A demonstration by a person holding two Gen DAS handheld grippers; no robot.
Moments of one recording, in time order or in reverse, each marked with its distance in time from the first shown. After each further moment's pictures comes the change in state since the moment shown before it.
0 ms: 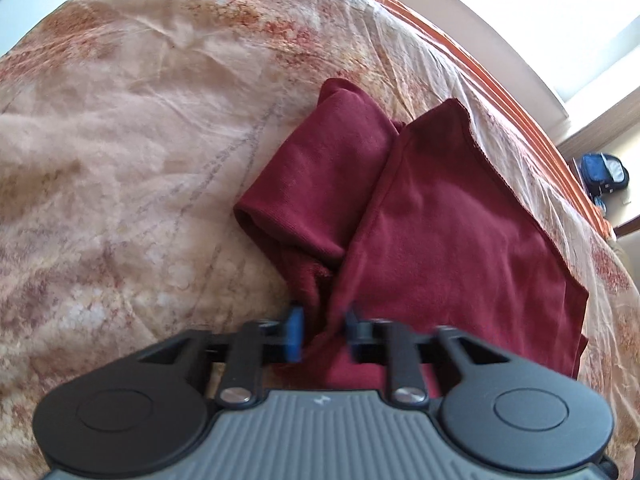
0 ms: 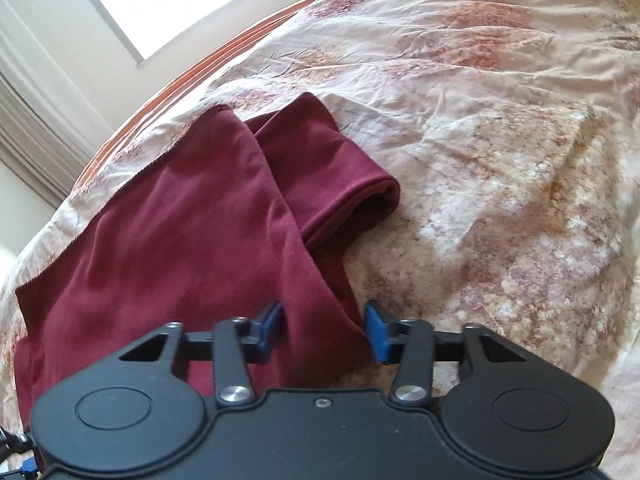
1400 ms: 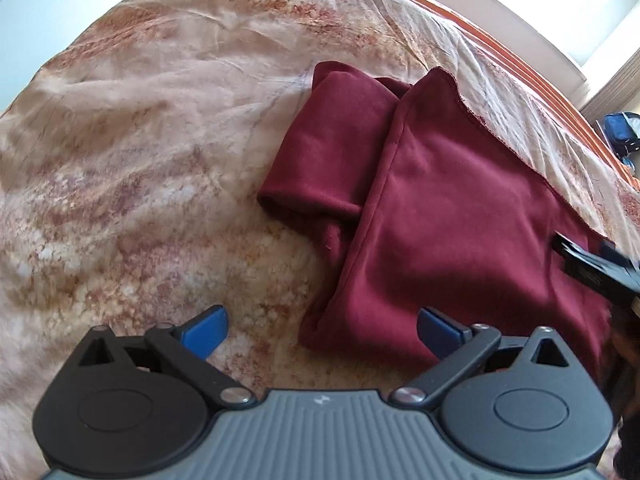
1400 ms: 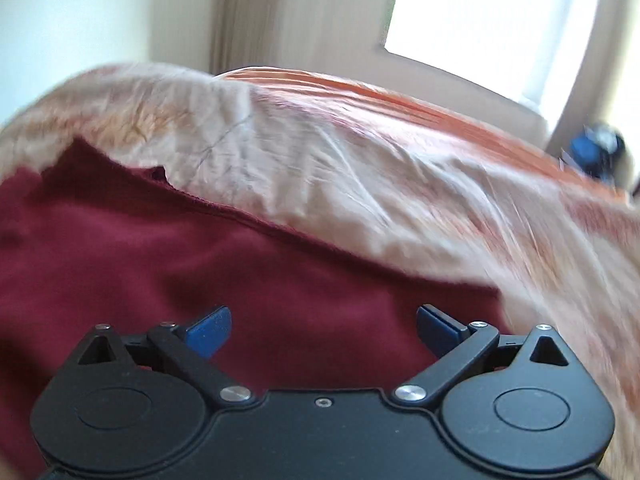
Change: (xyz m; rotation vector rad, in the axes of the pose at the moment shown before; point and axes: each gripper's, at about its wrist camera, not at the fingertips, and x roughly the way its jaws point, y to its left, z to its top) left arm -0.043 0.002 -0.072 0.090 -0.008 0.153; right arm 0.053 0.152 -0.014 -1.001 -0.177 0.122
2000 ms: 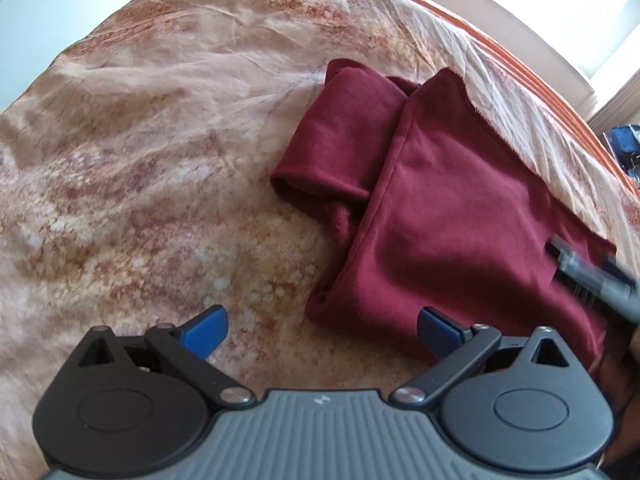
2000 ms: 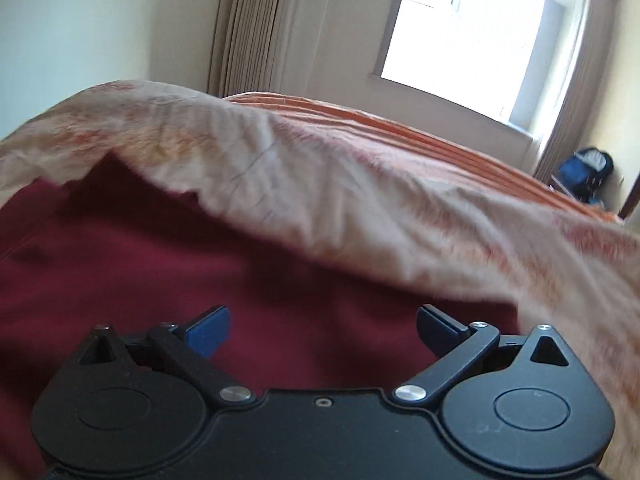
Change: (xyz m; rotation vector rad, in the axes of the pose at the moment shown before) left arm -0.006 0.003 -0.012 -0.044 -0.005 0.009; right arm -0.039 0.036 -0.012 0.042 -0.073 -0.017
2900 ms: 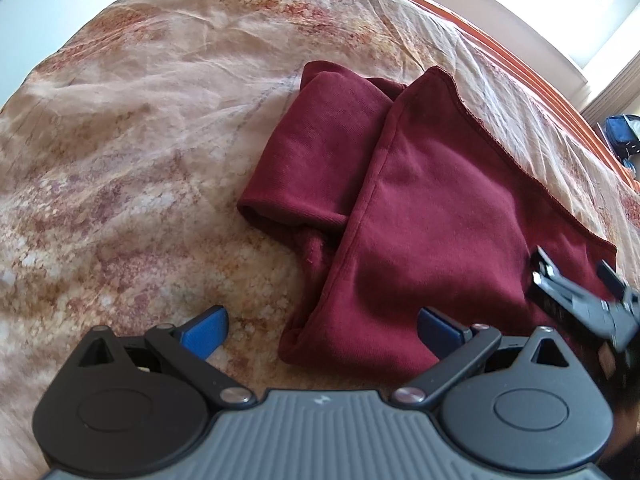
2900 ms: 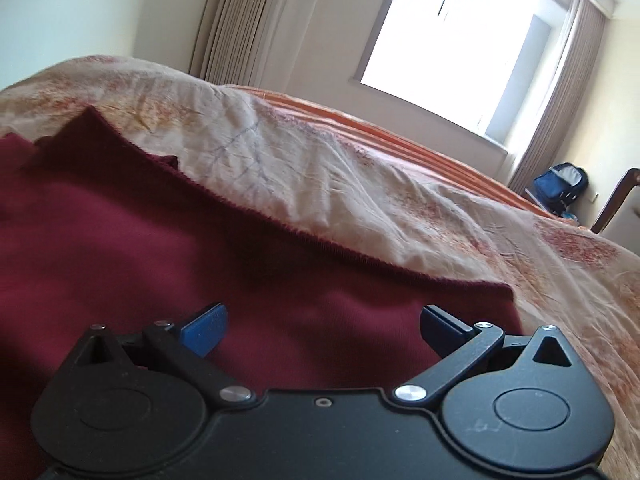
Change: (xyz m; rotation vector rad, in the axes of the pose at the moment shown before) left arm 0.018 -0.008 0.018 0.035 0.005 -0.019; right arm 0.023 0.014 -0.017 -0.063 -0.036 -0.114
